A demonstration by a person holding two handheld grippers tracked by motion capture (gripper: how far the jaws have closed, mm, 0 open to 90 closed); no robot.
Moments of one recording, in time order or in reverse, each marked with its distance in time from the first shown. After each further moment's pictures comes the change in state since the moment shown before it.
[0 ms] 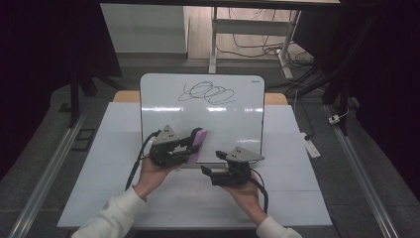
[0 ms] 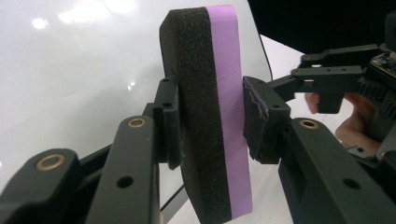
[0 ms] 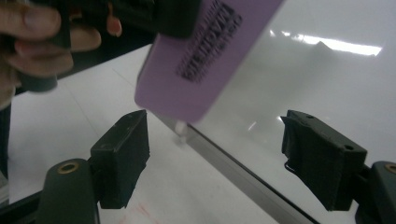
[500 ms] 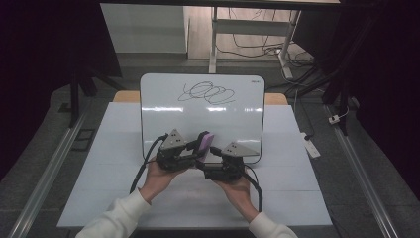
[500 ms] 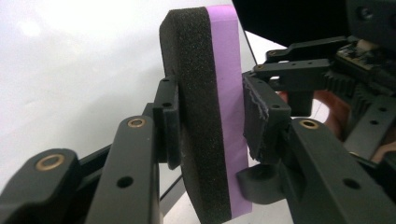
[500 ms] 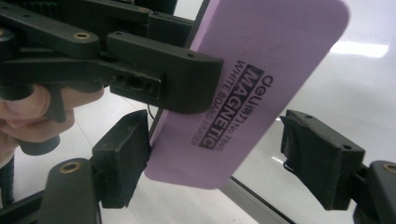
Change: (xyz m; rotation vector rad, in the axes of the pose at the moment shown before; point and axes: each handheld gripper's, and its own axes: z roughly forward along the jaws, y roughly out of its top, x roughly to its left) left arm -0.014 -0.001 0.009 -0.003 -0.020 0.037; right arm 0.004 0.010 0.016 -0.048 0.004 0.072
